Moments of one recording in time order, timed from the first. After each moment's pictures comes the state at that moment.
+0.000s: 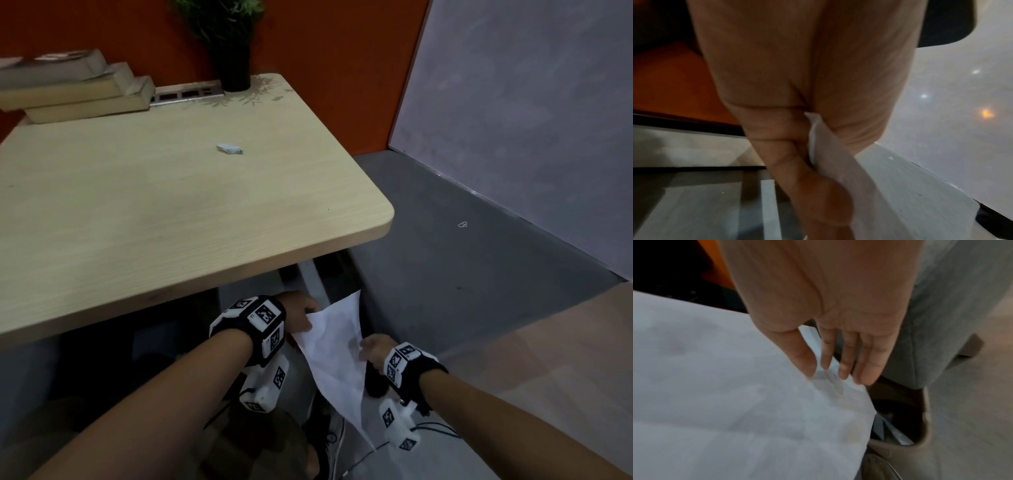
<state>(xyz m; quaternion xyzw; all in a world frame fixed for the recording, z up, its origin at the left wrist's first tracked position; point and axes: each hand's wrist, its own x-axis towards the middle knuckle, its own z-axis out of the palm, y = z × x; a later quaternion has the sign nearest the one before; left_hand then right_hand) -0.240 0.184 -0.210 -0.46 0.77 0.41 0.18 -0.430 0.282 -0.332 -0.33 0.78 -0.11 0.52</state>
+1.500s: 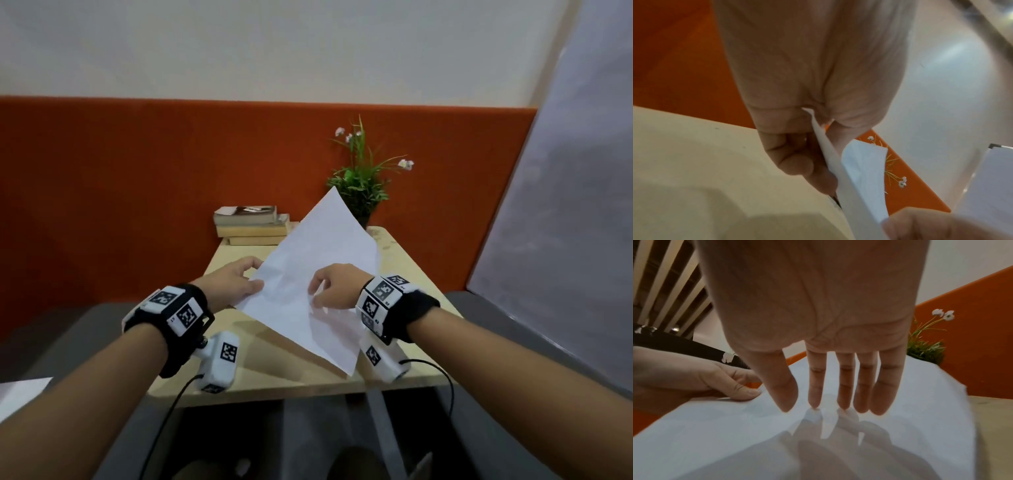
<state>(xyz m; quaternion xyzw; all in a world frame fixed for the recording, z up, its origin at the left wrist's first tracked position) 0.031 0.135 0.032 -0.55 0.64 0.46 -0.27 -0.206 0.139 0.042 -0.77 0.60 -0.09 0.21</state>
